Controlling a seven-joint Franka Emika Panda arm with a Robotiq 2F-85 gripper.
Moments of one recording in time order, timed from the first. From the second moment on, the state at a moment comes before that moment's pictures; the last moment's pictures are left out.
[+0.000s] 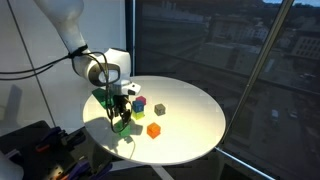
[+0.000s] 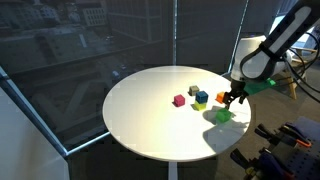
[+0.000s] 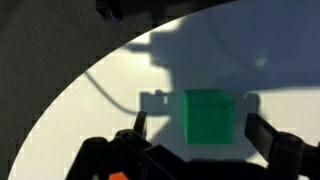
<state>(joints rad) -0.05 0.23 -0.07 -2.60 -0.03 2.75 0.15</state>
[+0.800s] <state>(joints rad) -0.04 0.35 -0.07 -2.53 -0.03 2.80 0.15</state>
